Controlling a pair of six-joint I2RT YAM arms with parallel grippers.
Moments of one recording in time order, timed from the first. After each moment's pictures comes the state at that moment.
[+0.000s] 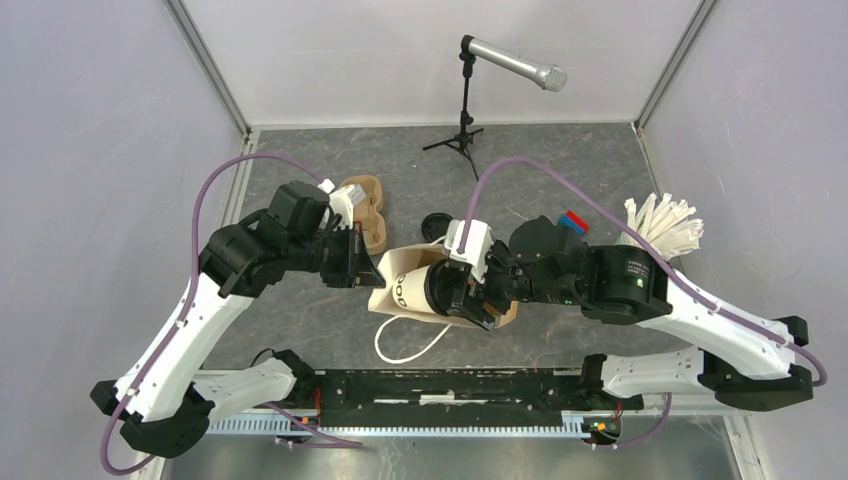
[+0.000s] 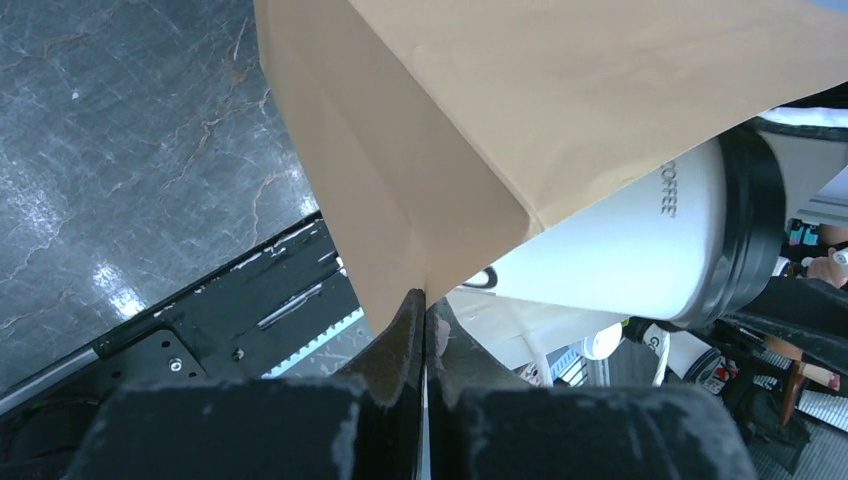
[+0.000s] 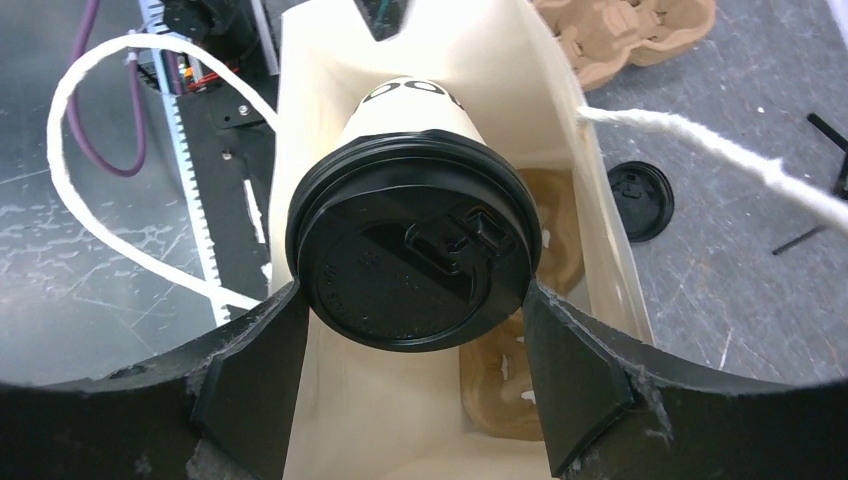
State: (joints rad) left arm -0.66 1.02 1.40 -1.20 0.35 -0.62; right arm 1.25 1.11 1.49 -0.91 0.04 -0.09
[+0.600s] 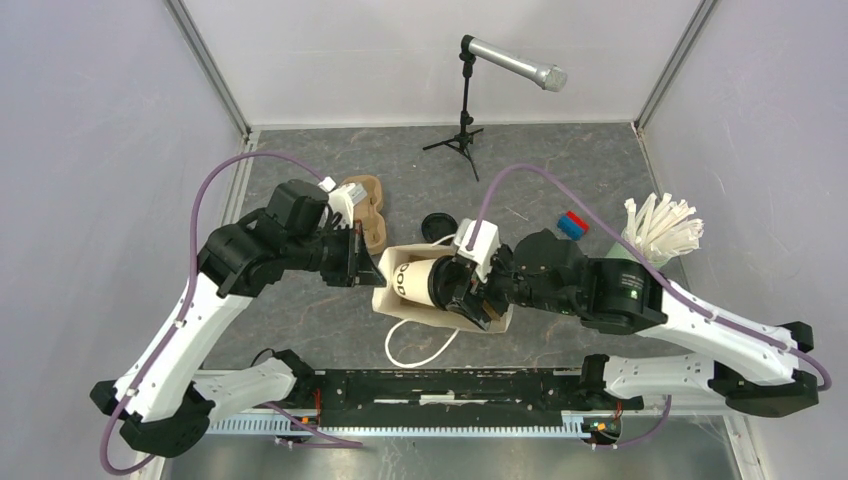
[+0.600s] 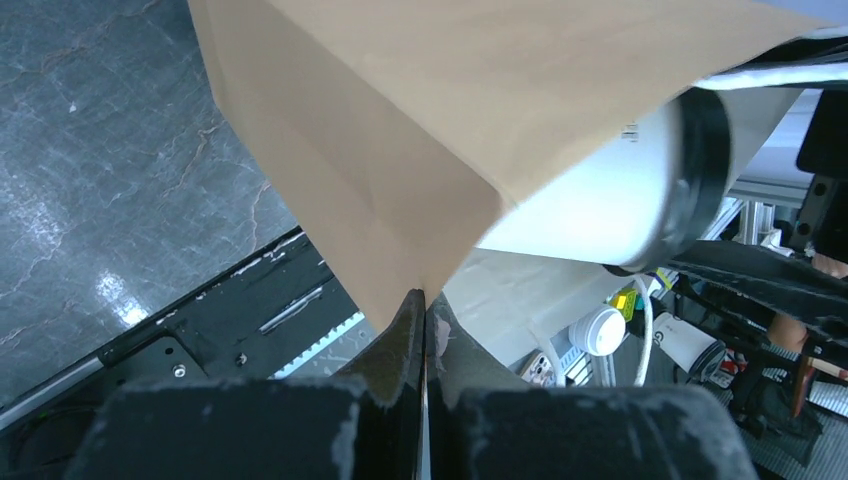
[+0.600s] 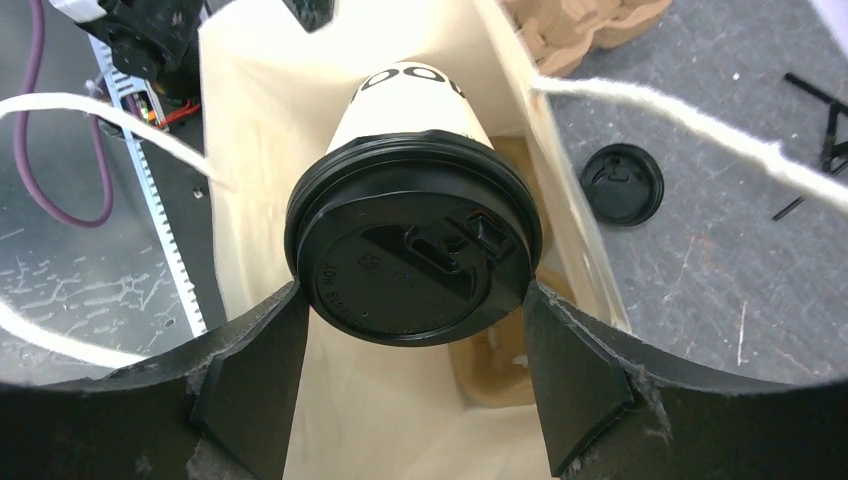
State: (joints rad) left arm -0.66 1.01 1.41 -1.19 0.37 -0.59; right arm 1.25 1.02 1.33 -0.77 0.14 -0.02
